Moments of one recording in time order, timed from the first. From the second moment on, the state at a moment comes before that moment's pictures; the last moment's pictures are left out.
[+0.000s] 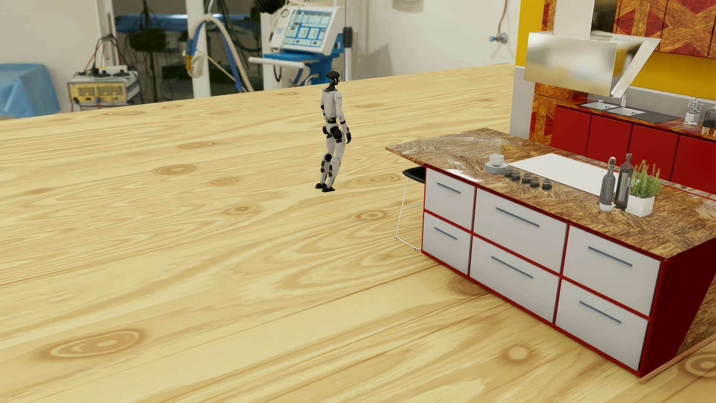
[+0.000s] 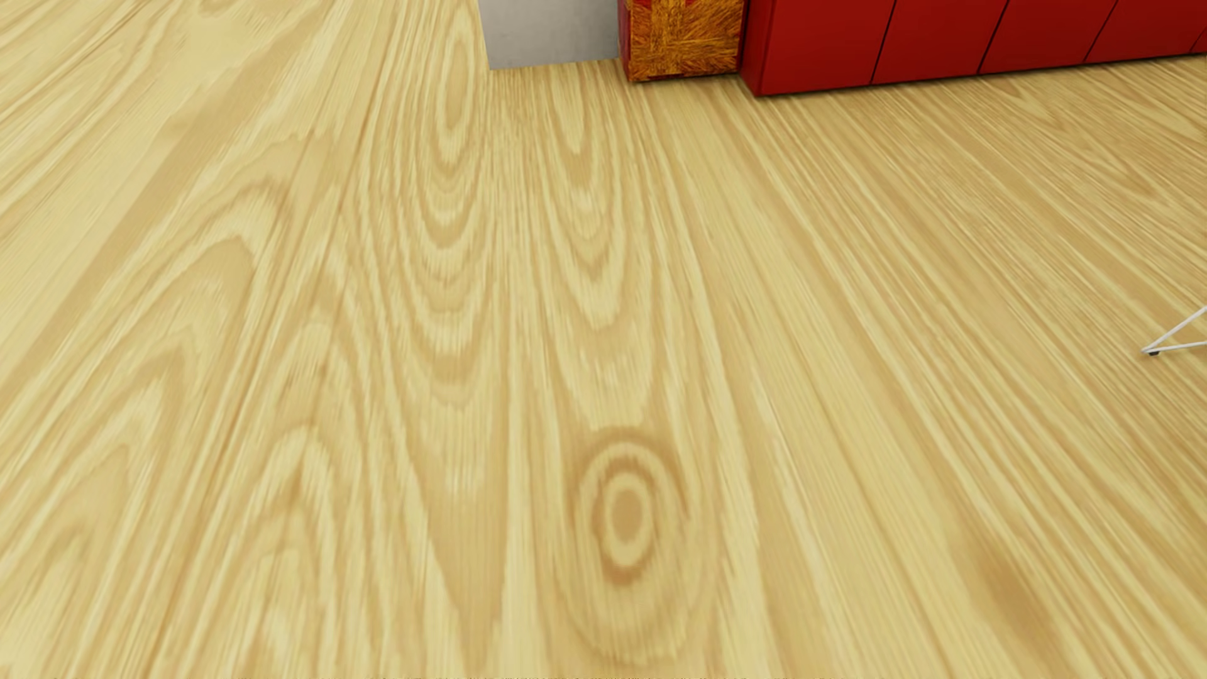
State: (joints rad) body 0.07 0.05 -0.05 -0.11 0.06 0.05 0.00 0.00 0.00 0.23 0.23 0.11 0.07 -0.11 -0.07 0.27 -0.33 0.00 0.00 -0.69 0.62 1.02 0.94 0.00 0.00 0.00 0.00 0.00 0.00
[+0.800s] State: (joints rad) body 0.08 0.05 -0.04 -0.12 0.06 0.03 0.00 0.00 -0.02 0.22 0.23 0.12 0.08 -0.10 -0.06 0.27 -0.33 0.00 0.00 -0.66 0.63 1.04 0.94 0.00 0.00 0.00 0.00 0.00 0.00
